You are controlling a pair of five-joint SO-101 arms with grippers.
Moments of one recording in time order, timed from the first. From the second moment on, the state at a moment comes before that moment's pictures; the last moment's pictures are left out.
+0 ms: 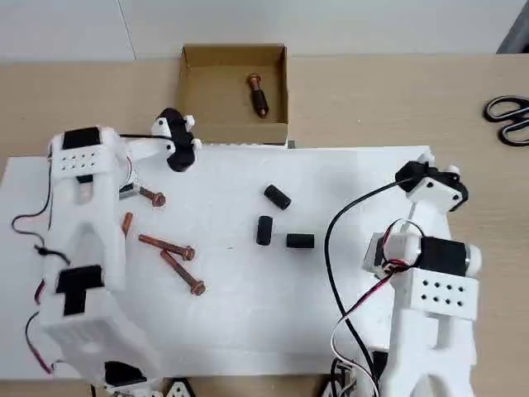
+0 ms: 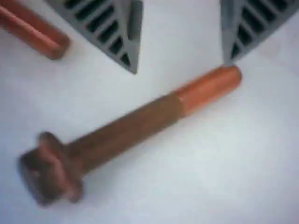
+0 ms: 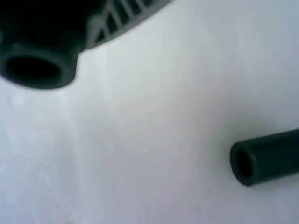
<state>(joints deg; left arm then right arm) -14.2 18.0 -3.8 72.1 -76.5 7.5 -45.2 44.9 82.8 -11.5</state>
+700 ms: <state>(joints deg) -11.6 26.3 -11.0 79.5 -76.5 7.5 -45.2 45.5 79.1 -11.5</state>
